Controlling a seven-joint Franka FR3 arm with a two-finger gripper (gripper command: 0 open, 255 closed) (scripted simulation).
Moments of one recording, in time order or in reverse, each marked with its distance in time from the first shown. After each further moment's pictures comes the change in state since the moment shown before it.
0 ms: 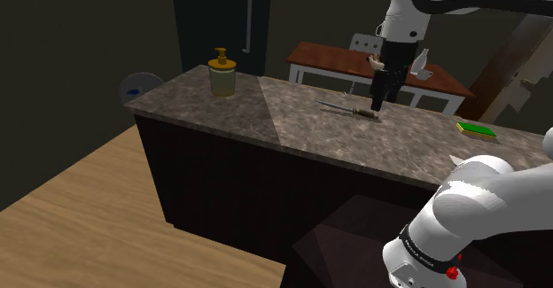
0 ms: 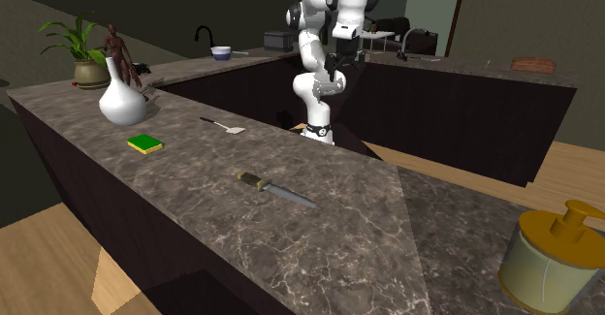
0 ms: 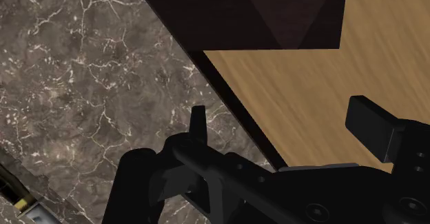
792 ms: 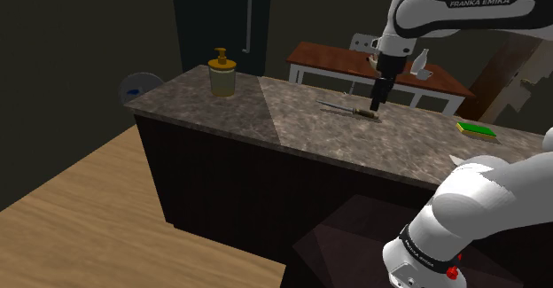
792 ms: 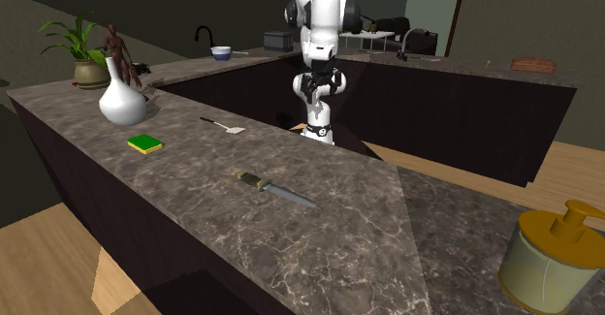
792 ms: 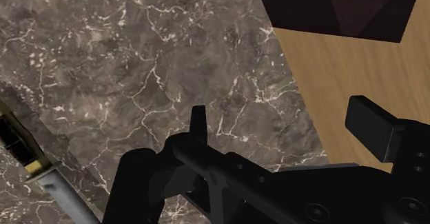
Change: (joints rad) arm -0.014 0.163 -0.227 -0.026 -0.146 0.242 -0.324
